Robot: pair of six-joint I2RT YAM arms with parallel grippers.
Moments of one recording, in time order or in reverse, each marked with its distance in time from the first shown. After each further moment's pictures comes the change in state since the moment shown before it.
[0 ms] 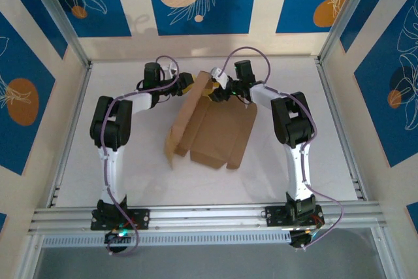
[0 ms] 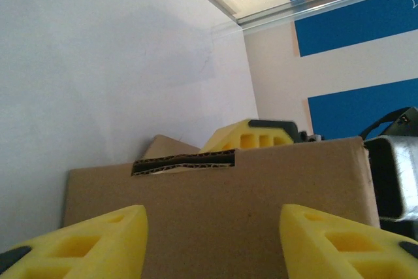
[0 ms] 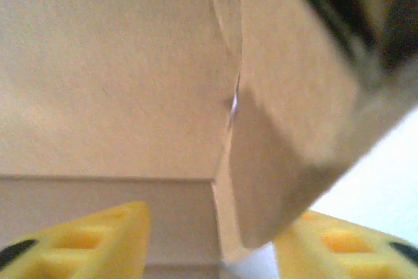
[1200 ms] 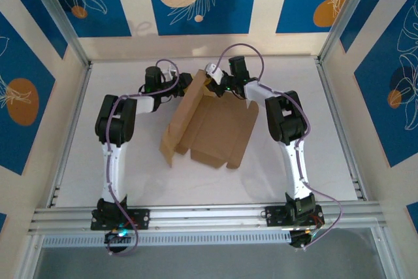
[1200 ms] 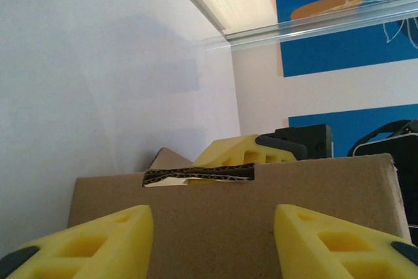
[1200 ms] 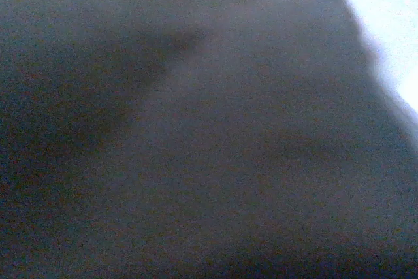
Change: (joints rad) left arm 0.000 0.095 -0.003 0.243 0.006 -0.223; right arm 0.040 0.103 0.155 -0.003 0.104 -0.033
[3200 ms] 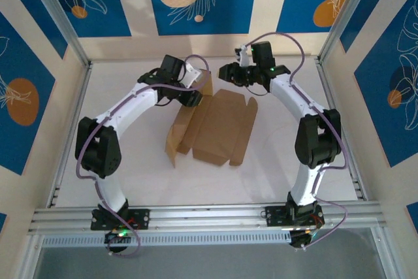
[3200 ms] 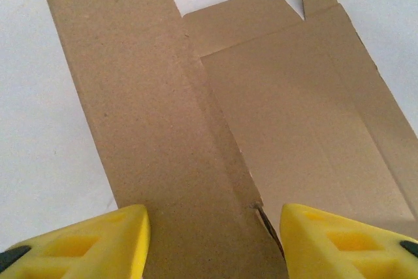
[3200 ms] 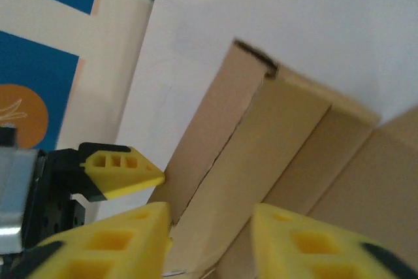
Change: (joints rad) left arm -0.272 -0.474 0.140 -1.255 -0.653 1.308; right arm -0.067 -0.463 -0.156 -0.394 -0.090 1.152
